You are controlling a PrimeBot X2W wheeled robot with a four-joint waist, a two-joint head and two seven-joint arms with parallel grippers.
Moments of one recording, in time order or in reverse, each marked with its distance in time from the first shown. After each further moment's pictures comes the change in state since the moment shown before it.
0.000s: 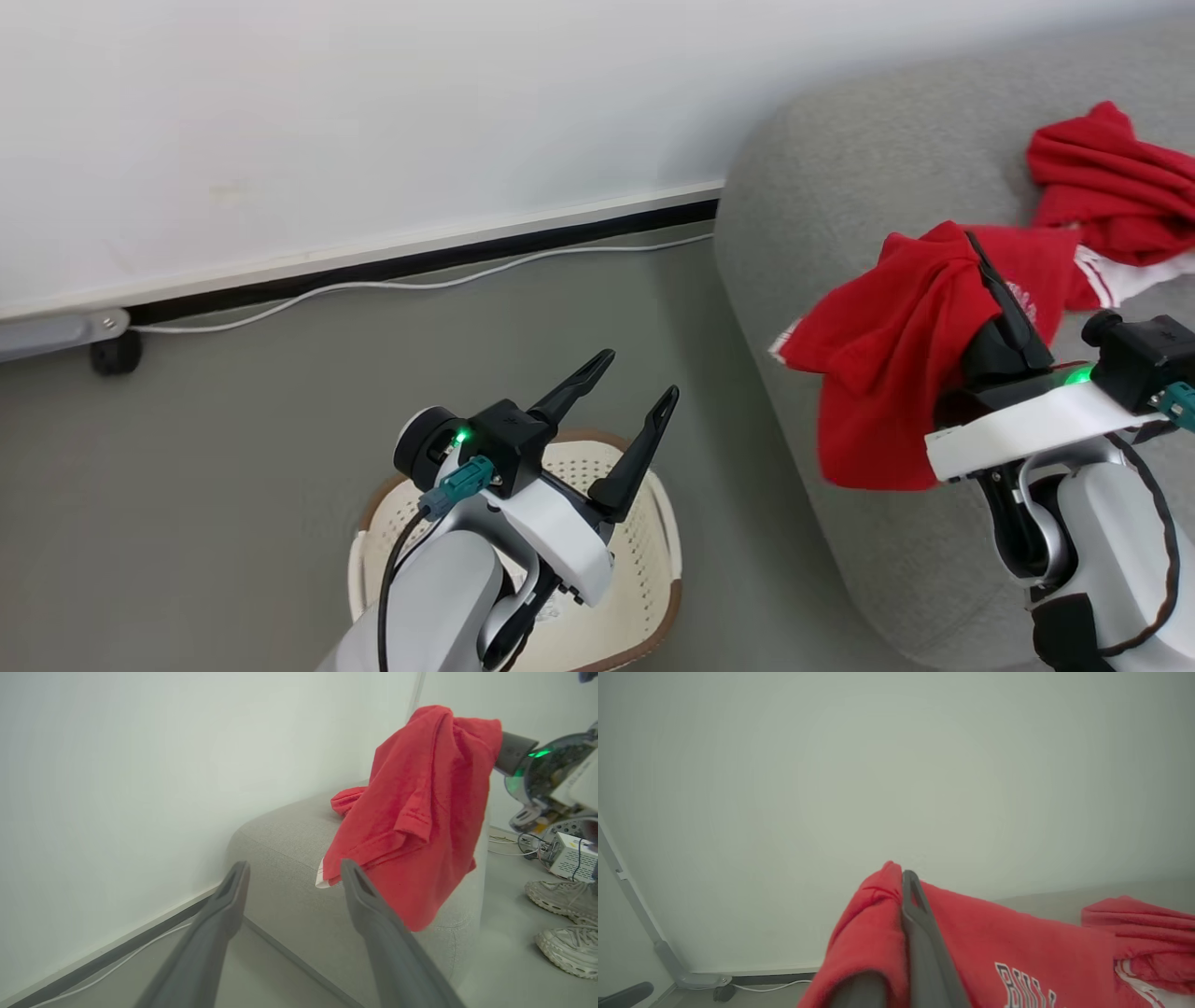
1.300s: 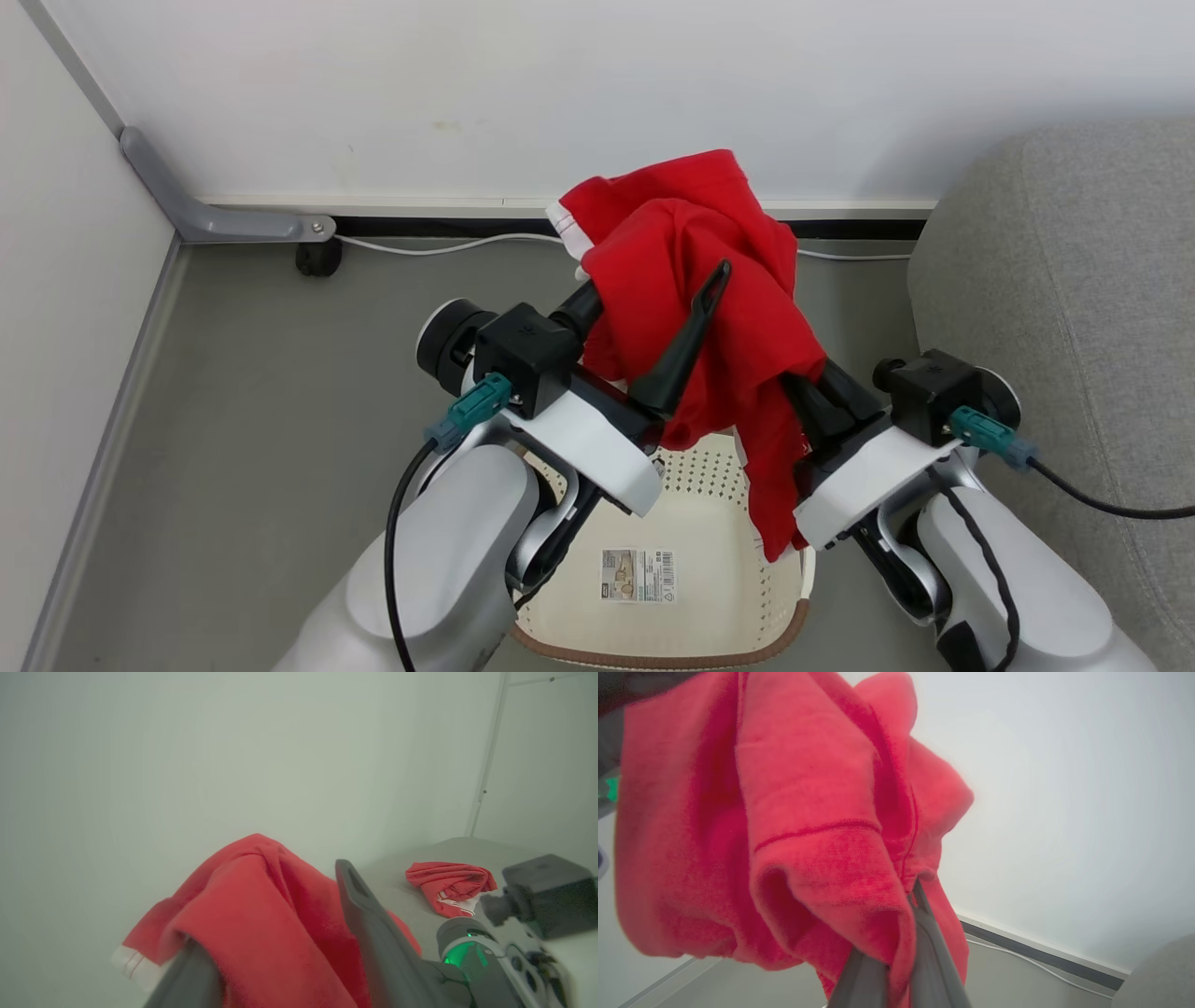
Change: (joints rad) left arm -0.144 -0.004 -0.049 -0.157 -0.084 0.105 0.004; right arm -0.088 0.012 0.351 0.139 -0.026 0.000 0.000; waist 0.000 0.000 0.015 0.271
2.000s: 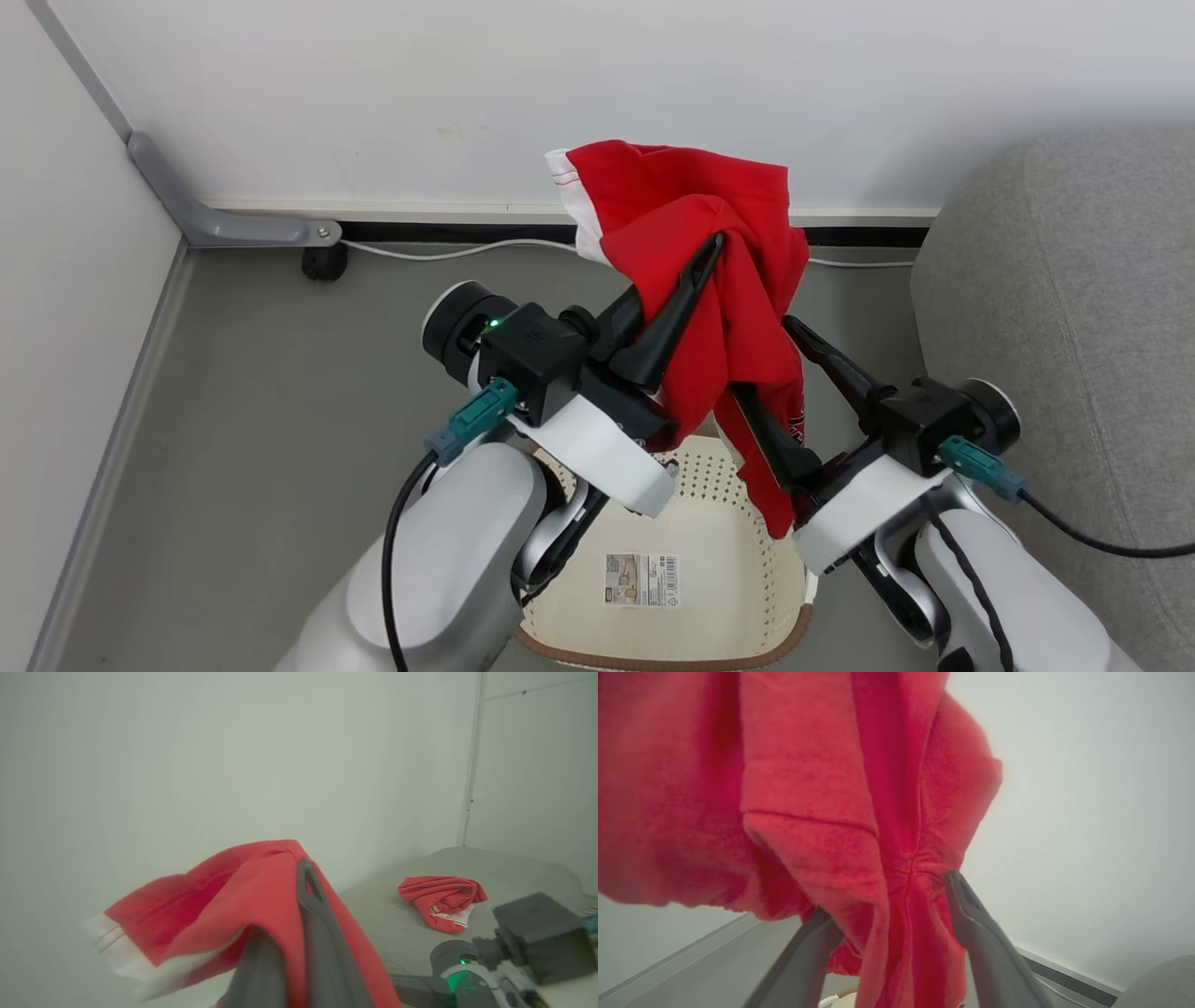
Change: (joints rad) left arm 0.008 0.001 0.019 -0.075 0.050 -0.014 0.010; right arm 0.055 -0.015 -0.012 -0.077 -0.079 0.000 0.000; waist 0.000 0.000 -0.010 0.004
